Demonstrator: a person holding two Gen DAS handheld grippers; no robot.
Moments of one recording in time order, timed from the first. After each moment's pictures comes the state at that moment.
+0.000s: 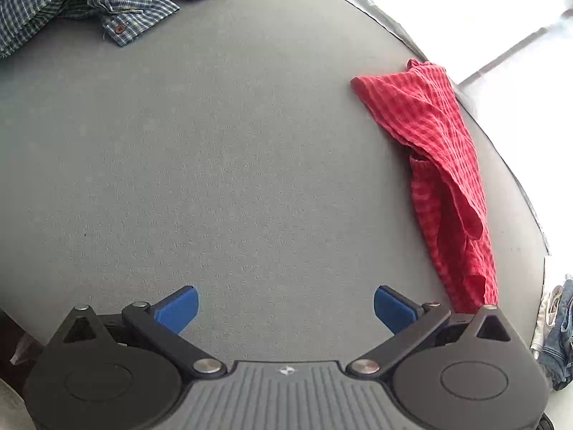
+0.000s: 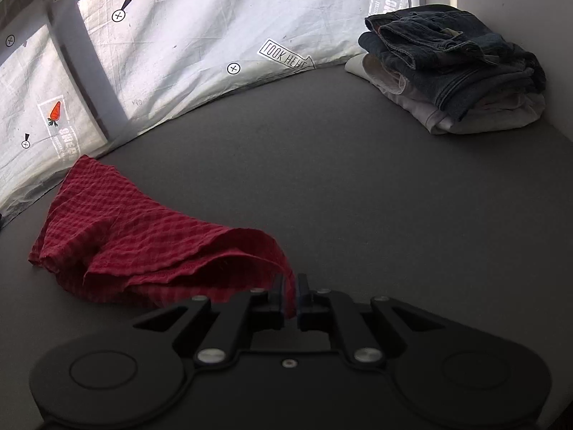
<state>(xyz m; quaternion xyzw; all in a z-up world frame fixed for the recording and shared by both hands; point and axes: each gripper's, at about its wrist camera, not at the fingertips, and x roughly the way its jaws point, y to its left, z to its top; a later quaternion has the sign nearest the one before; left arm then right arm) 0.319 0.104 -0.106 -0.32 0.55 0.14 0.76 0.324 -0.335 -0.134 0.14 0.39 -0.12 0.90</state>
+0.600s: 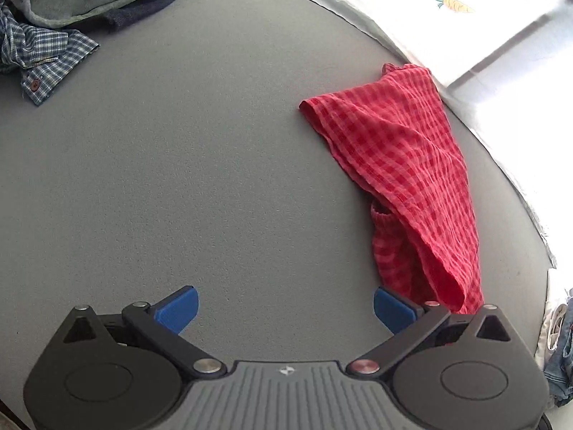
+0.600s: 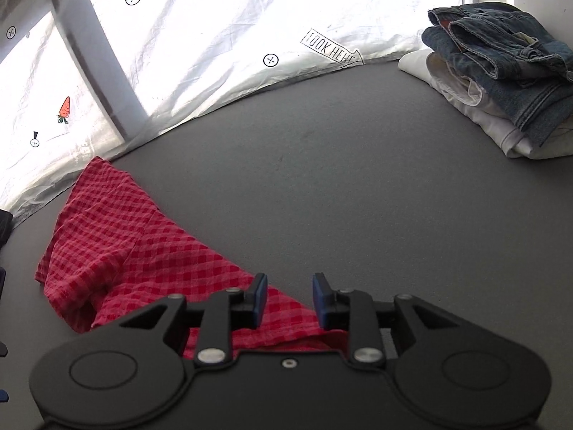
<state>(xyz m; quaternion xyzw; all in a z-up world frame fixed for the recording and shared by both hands) 0.438 0.106 -0.113 -0.30 0.54 0.14 0.77 0.424 -0.310 -0.159 0.14 0.41 -0.05 0.90</state>
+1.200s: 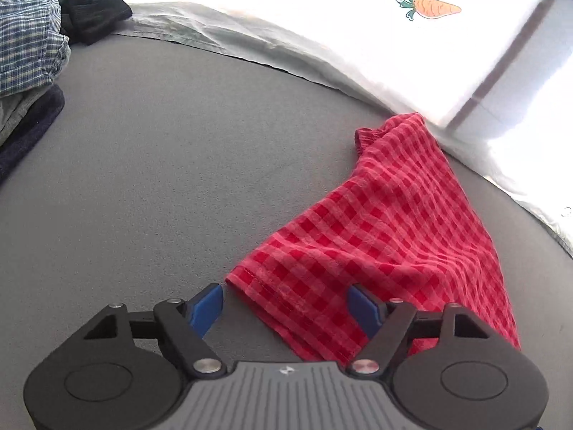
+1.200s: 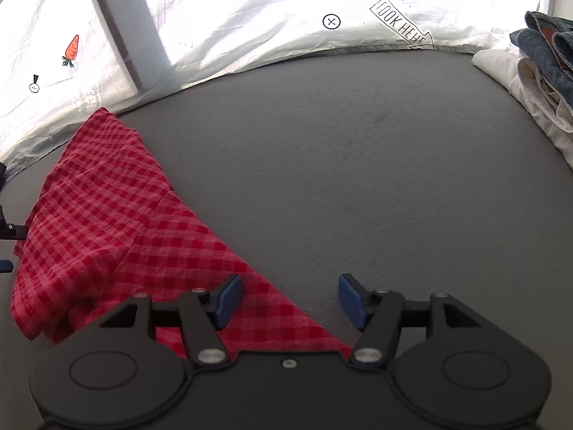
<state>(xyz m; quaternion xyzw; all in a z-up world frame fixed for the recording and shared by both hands) 0.603 0.111 -0.158 -0.17 0.49 0.10 0.85 0.489 -0.277 -0.188 0.09 0.45 -0.01 0.89</state>
